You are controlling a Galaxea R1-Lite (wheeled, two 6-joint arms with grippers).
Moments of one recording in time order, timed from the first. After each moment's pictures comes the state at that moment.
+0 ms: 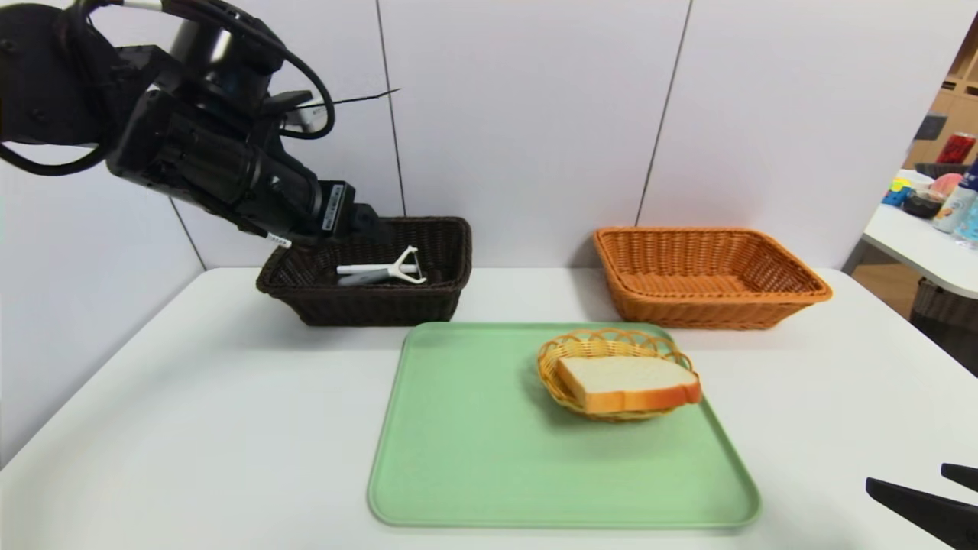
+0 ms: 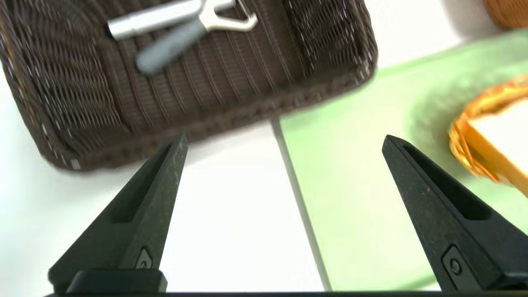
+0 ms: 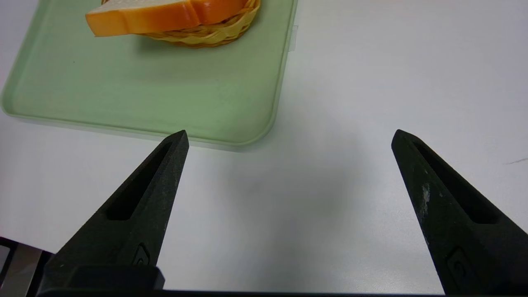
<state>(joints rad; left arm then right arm) -0.36 1.78 -1.78 0.67 -0.04 -0.10 0.07 0.84 -0.50 0.23 0.22 0.12</state>
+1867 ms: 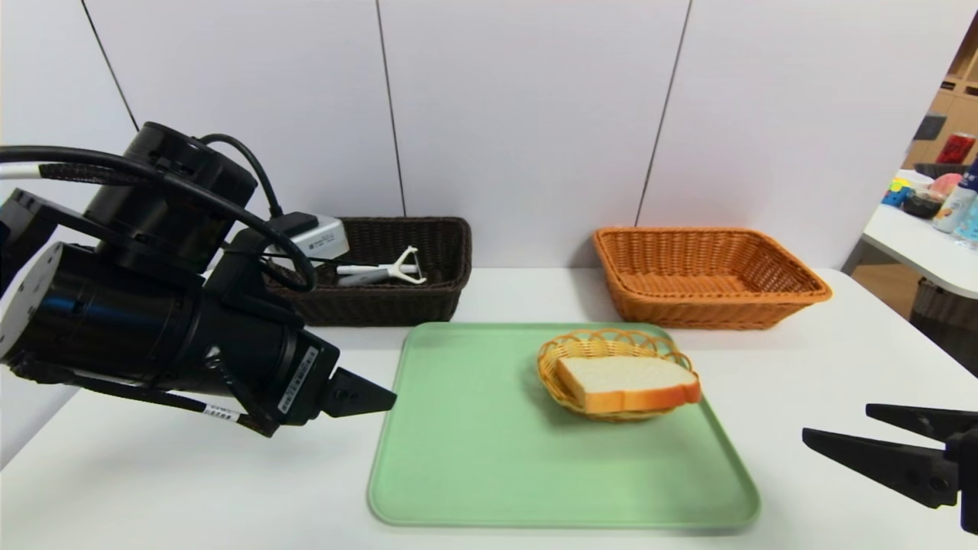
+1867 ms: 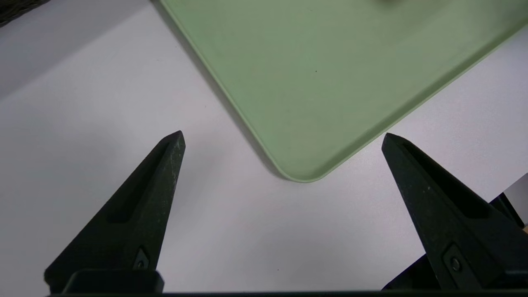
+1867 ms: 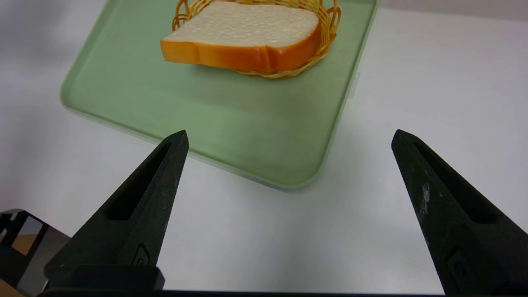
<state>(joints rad) -0.52 1.48 -1.18 0.49 -0.15 -0.01 0.25 1.00 -0.63 0.15 0.22 0.12</state>
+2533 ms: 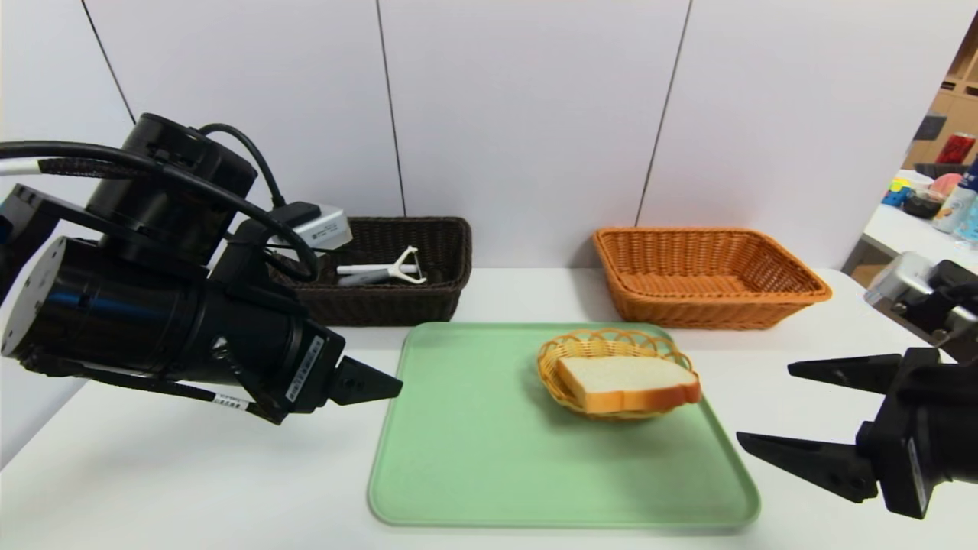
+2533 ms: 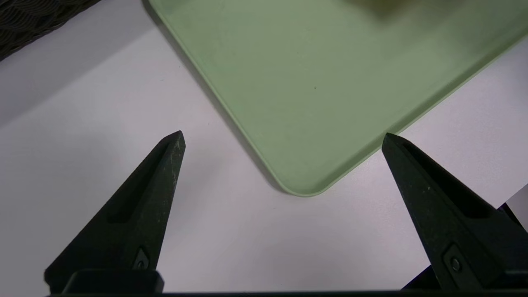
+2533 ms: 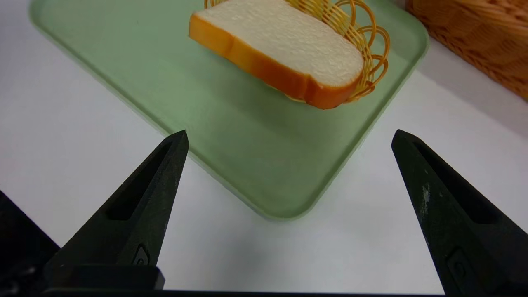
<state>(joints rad) -0.52 1.49 -1.18 0.45 -0.15 0.00 0.37 1.18 -0.73 0.15 0.21 -0.23</state>
